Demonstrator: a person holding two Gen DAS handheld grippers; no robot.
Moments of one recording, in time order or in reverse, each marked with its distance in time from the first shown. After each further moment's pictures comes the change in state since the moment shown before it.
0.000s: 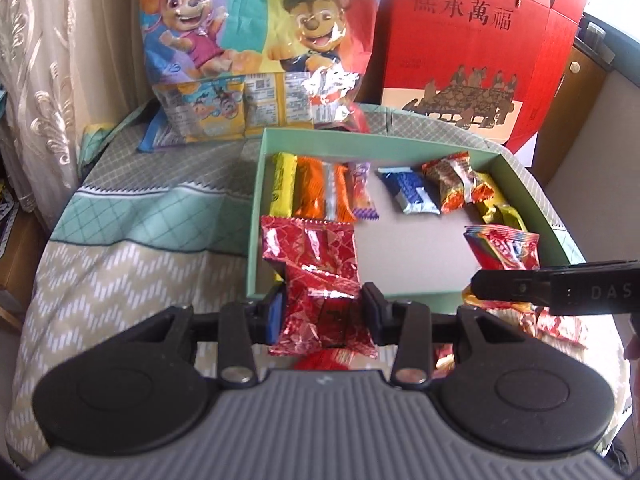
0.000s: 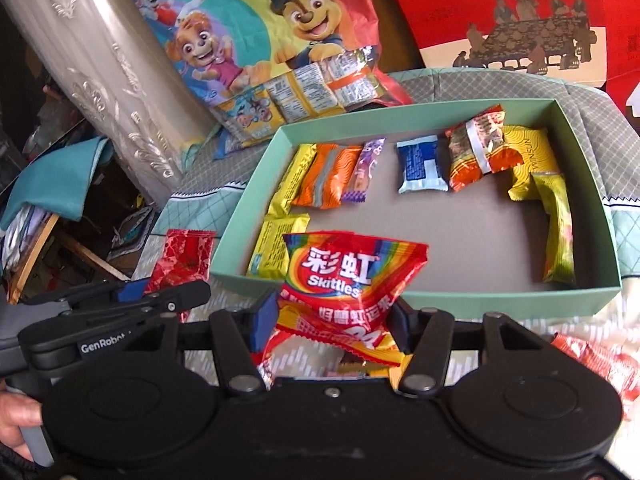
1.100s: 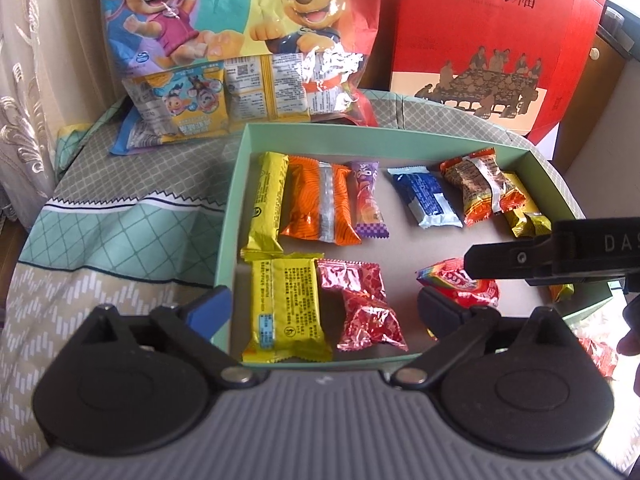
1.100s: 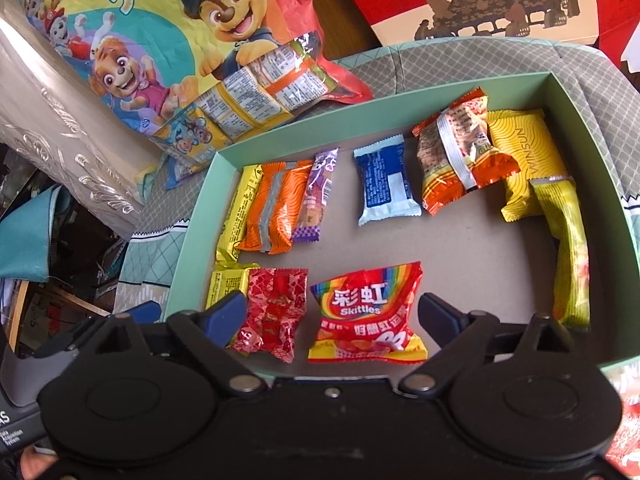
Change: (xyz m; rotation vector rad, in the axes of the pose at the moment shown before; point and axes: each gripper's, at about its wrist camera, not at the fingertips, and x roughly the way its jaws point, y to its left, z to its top) left arm 0.065 -0.009 0.022 -0.003 0.047 0.034; right arm 0.066 -0.037 0.045 0.146 0.062 -0.015
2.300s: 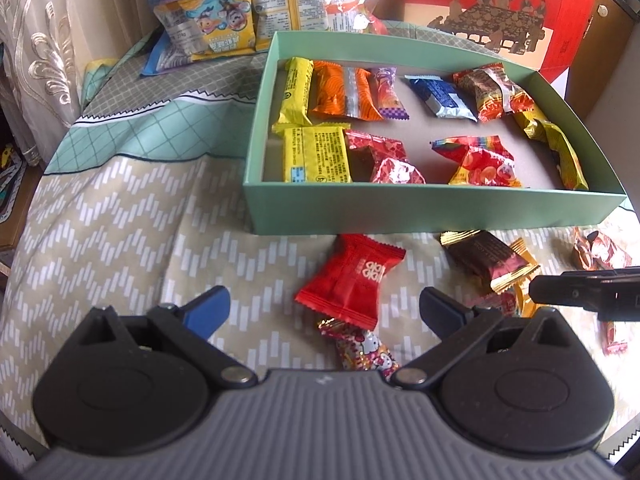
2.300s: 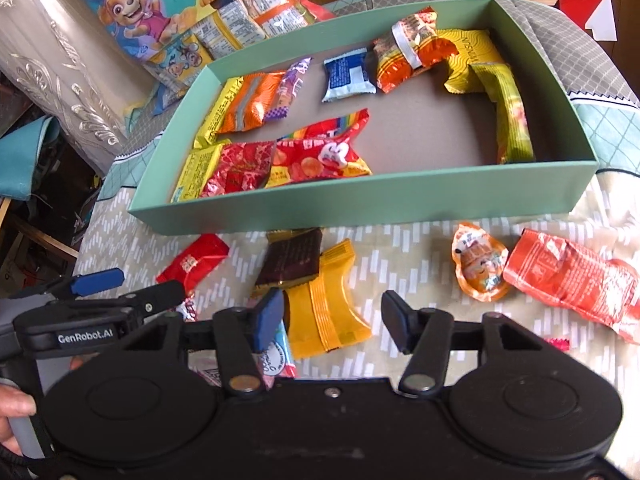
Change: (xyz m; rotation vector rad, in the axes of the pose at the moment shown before) left arm -0.014 0.012 -0.084 0.013 0.123 0.051; right arm -0.027 -0.019 -0.109 -0.063 0.051 -0.078
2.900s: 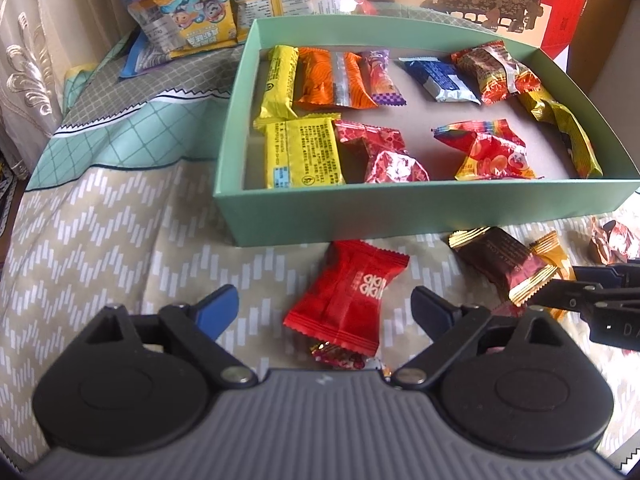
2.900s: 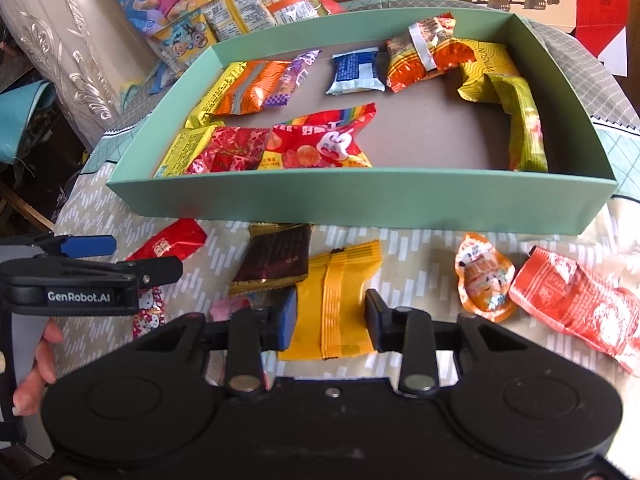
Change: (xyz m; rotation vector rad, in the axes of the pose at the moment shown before) left arm 0.030 -0.011 0.013 0.062 0.038 0.002; right arm 0.021 0.004 -0.008 -0.100 -0.040 -0.055
